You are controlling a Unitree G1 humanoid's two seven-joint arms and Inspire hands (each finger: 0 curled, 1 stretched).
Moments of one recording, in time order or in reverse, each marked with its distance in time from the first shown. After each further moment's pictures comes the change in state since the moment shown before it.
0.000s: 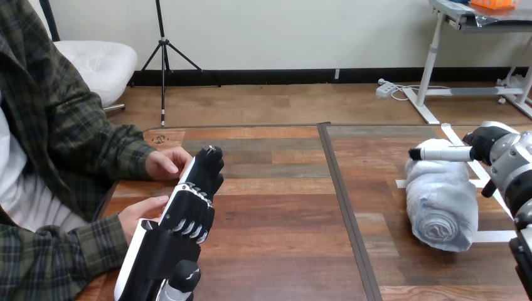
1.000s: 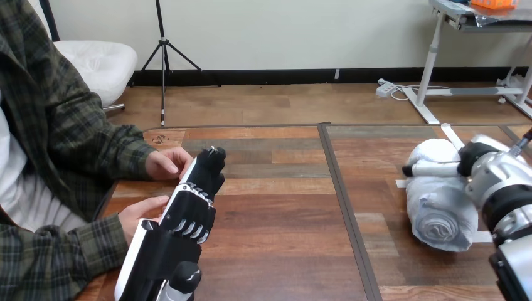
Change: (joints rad) left arm 0.002 0.001 -0.005 -0.003 -0.006 -0.001 -0.009; right arm 0.052 0.071 0.018 0.000 -0.008 0.057 -0.128
